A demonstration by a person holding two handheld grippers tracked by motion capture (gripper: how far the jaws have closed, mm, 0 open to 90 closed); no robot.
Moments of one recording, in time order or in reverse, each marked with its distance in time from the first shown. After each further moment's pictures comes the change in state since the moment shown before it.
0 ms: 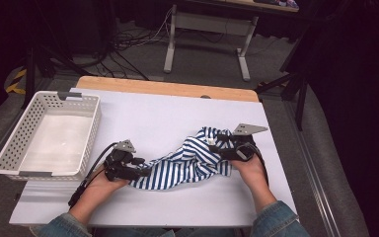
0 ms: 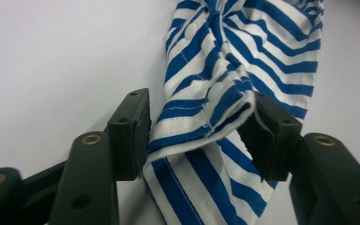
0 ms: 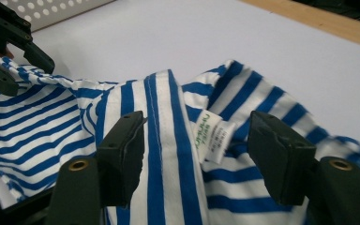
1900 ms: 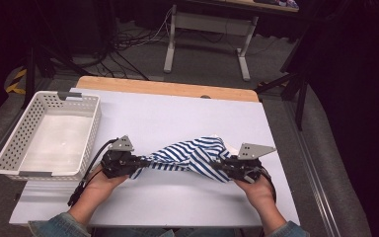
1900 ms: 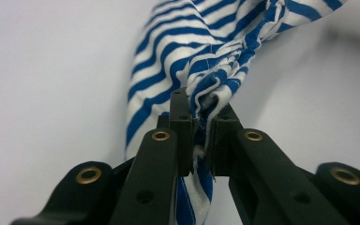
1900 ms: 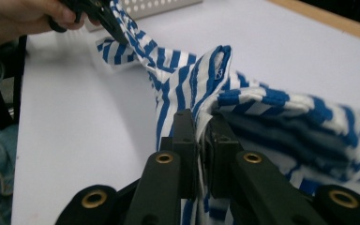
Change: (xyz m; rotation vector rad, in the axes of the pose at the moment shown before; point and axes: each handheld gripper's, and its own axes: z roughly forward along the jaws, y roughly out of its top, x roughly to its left) left arm -0.022 0.011 -0.023 -0.103 0.035 0.088; right arm 0.059 -0.019 -0.042 -0.036 0.143 -0.122
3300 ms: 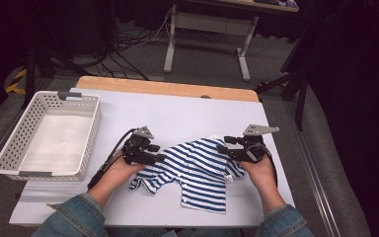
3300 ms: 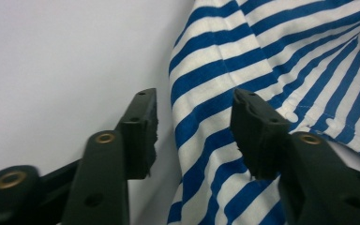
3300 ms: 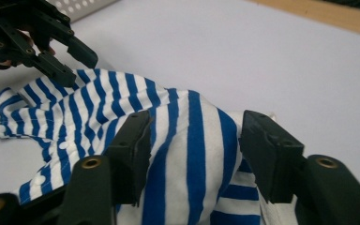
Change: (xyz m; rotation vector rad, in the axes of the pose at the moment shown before) left arm 0.029 0.034 0.061 0.104 -0.025 -0.035; right arm -0.068 0.008 0.007 0.048 -0.145 0.195
